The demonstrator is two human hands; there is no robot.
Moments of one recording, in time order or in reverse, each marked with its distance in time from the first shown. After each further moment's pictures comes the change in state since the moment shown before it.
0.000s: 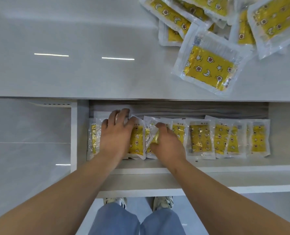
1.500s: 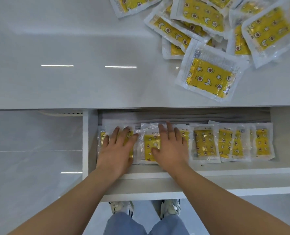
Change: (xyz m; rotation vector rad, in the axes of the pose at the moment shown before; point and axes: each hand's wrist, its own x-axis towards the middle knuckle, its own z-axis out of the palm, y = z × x) left_hand -0.029 -0.018 -0.015 -0.082 -0.404 0.014; right_hand -0.007 -0.010 -0.001 -0.210 0.025 -0.008
